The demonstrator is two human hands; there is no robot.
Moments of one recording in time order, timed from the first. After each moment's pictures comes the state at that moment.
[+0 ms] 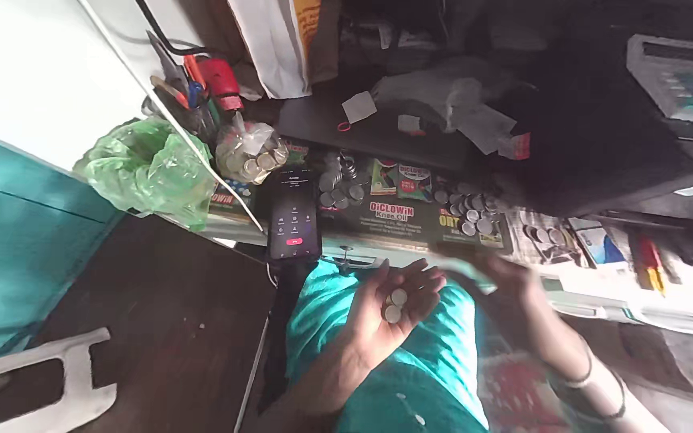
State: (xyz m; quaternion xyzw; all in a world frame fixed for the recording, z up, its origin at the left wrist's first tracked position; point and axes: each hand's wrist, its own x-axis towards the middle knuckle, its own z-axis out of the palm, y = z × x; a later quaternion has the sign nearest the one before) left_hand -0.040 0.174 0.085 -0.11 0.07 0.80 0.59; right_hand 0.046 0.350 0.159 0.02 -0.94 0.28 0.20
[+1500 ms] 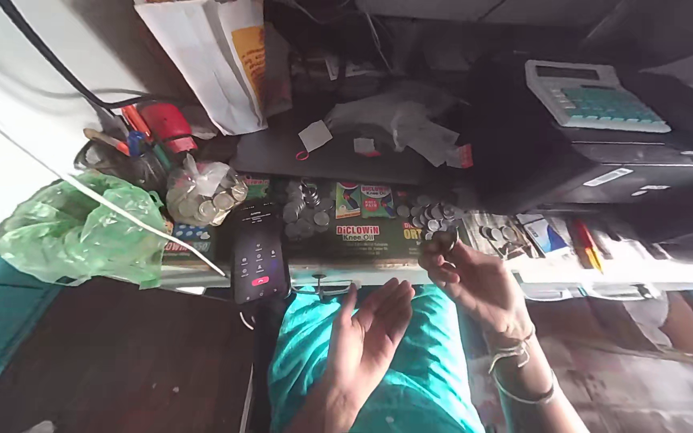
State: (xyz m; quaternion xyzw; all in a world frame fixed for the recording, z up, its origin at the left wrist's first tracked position) left_hand -0.033 0.178 0.081 -0.20 0.07 0.80 0.57; right_hand 0.039 0.376 0.144 -0.06 -0.27 0.96 0.06
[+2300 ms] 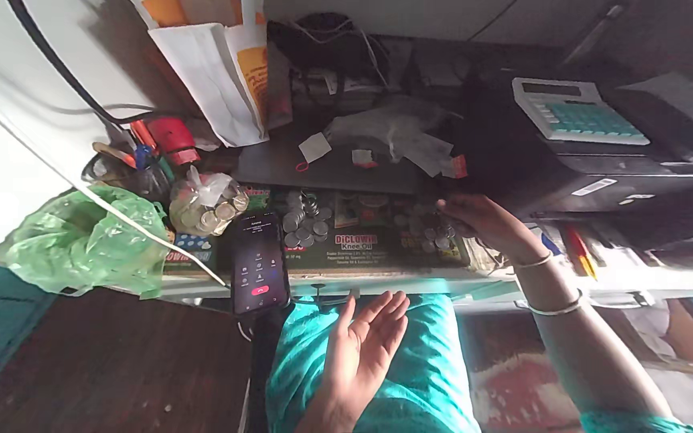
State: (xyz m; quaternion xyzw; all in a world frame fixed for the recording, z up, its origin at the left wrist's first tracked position) left_hand -0.034 0.176 0.081 -0.21 0.08 0.80 0.56; right_hand -0.005 0.480 0.174 -0.25 -0.78 0.57 0.02
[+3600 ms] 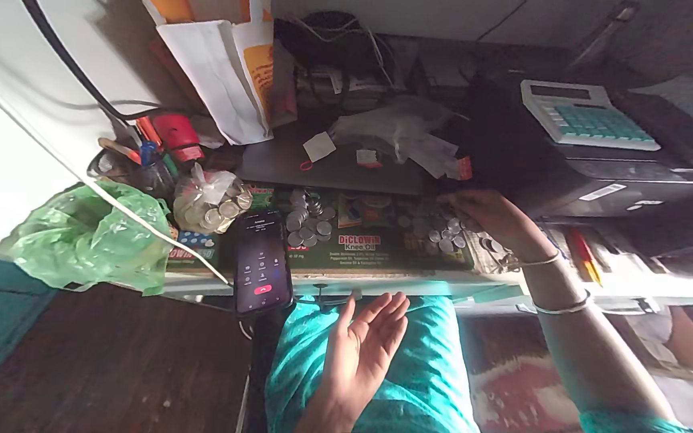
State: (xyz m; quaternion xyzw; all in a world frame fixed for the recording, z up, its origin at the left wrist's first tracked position) left_hand -0.037 0.174 0.079 -0.22 0.07 0.80 0.56; right_hand -0.007 0.486 0.181 -0.28 -0.82 0.49 0.06
